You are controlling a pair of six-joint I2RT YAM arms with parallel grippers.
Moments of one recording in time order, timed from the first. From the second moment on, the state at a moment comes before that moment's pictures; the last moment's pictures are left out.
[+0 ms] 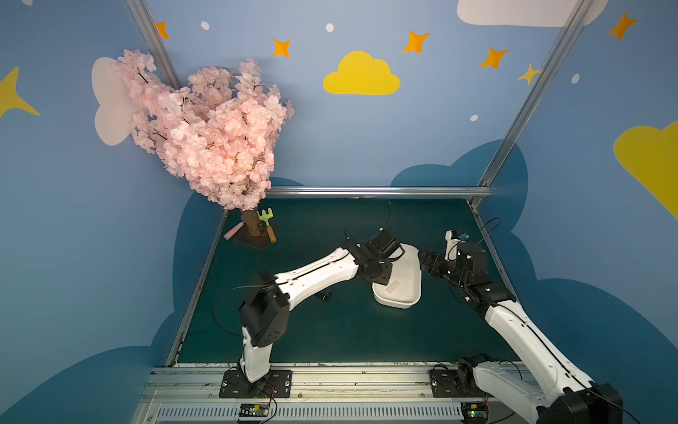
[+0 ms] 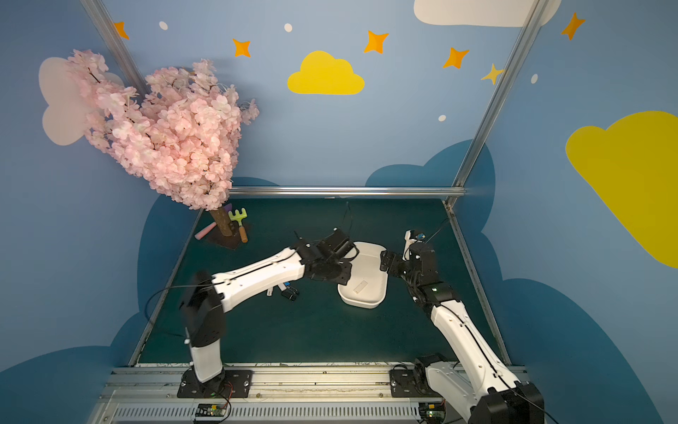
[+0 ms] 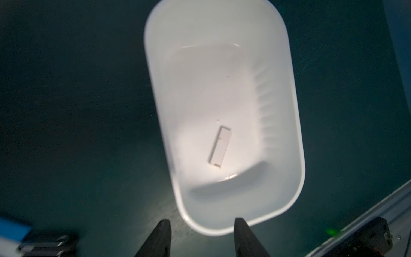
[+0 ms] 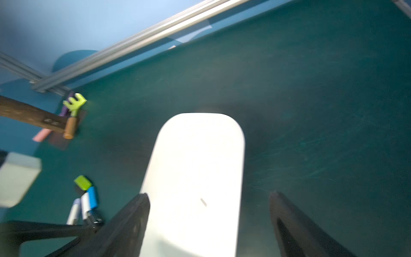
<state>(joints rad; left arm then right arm) -0.89 1.75 1.54 -0.83 -0.06 -0.56 0.30 0.99 0.75 -0.30 -0.09 0.41</state>
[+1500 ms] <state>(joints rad) -0.60 0.60 0.86 -1.02 -0.21 -0.64 0.96 2.25 1.80 -0.82 -0.22 -0.04</state>
